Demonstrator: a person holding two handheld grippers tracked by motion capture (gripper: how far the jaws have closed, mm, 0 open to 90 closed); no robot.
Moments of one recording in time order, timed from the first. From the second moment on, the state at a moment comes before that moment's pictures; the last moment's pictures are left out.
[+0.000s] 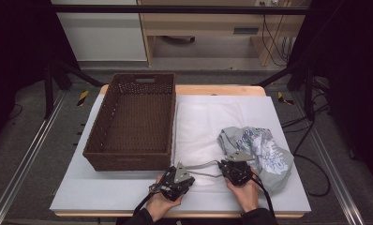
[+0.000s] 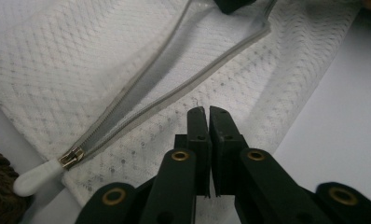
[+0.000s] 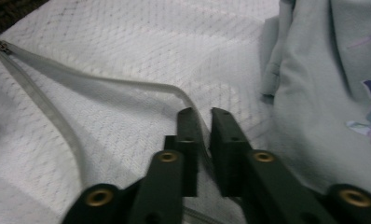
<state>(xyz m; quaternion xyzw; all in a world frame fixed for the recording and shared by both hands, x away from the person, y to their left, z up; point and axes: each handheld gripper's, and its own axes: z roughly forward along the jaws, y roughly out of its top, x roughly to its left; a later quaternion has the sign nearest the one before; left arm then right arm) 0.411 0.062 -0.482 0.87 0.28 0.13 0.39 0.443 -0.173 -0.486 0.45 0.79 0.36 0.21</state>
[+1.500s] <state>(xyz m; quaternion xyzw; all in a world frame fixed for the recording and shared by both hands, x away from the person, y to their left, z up) 0.455 0.030 -0.437 0.84 0.30 0.13 0.44 0.388 -0.215 -0.478 0.43 0.78 0.41 0.18</state>
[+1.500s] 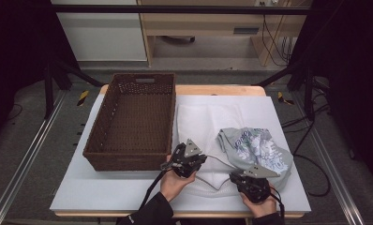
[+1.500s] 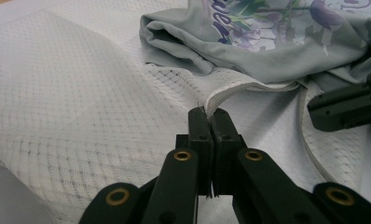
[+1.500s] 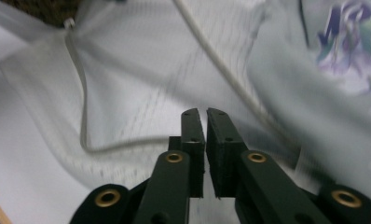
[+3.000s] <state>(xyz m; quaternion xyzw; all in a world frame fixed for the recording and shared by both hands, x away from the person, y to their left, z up) 0.465 0.017 -0.433 0.83 0.33 0.13 0.44 0.384 -0.224 -0.409 0.37 0.74 0.53 0.20</state>
